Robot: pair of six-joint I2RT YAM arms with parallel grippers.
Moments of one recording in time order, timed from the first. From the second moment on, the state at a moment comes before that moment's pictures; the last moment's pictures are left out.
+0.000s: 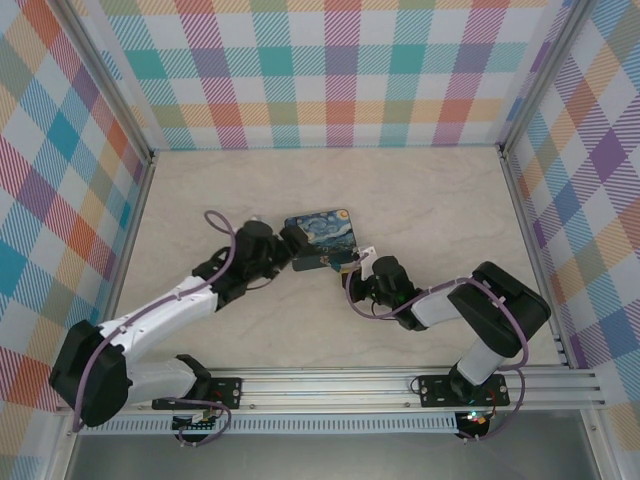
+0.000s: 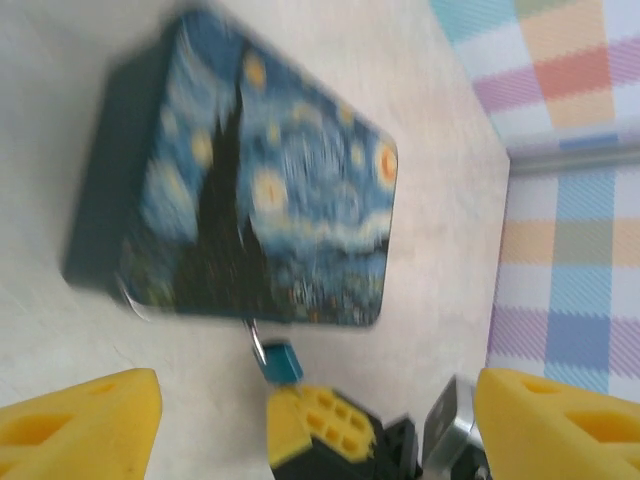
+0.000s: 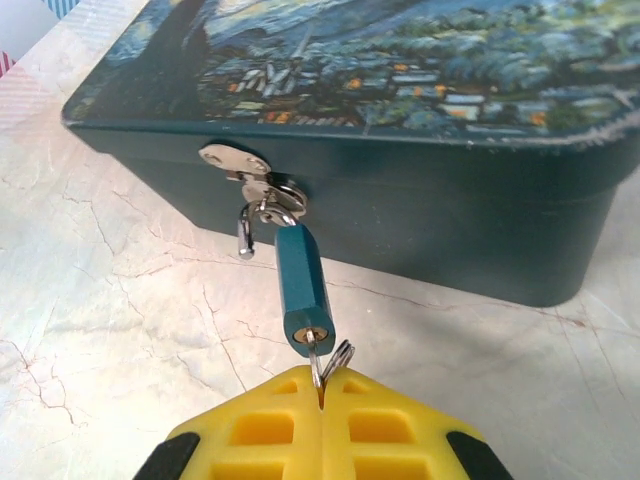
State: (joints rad) left arm -0.60 1.19 0.78 -0.18 -0.03 -1.19; right arm 0.71 1.63 0.40 0.73 -0.13 0.37
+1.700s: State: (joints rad) left arm -0.39 1.70 1.00 -0.18 0.16 -0.63; right arm 0.63 1.55 0.37 0.62 -0.33 0.39
